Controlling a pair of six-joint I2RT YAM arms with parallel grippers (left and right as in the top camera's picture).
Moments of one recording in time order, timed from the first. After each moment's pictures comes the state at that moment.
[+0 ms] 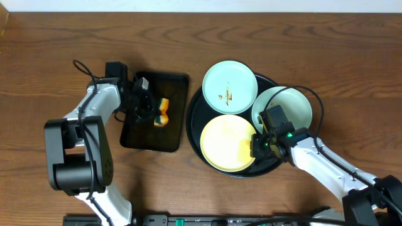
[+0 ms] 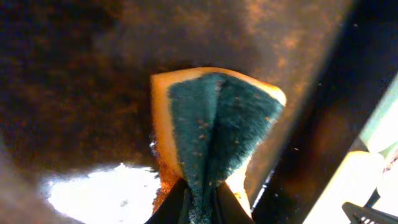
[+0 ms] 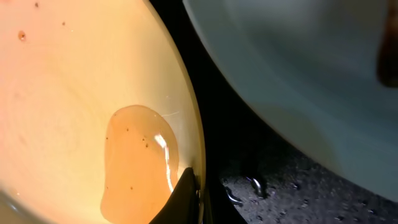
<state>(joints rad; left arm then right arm) 0.08 1.89 1.14 -0.73 0.53 -0.22 0.43 1.48 0.66 -0.49 -0.16 0.50</state>
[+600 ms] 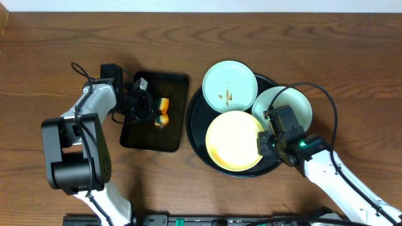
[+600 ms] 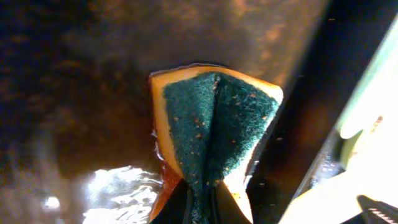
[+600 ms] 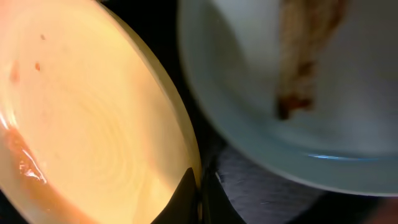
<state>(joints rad) 0.12 1.90 1.14 -0.75 0.62 -0.17 0.43 1.27 0.66 -0.53 -0.01 0.38</state>
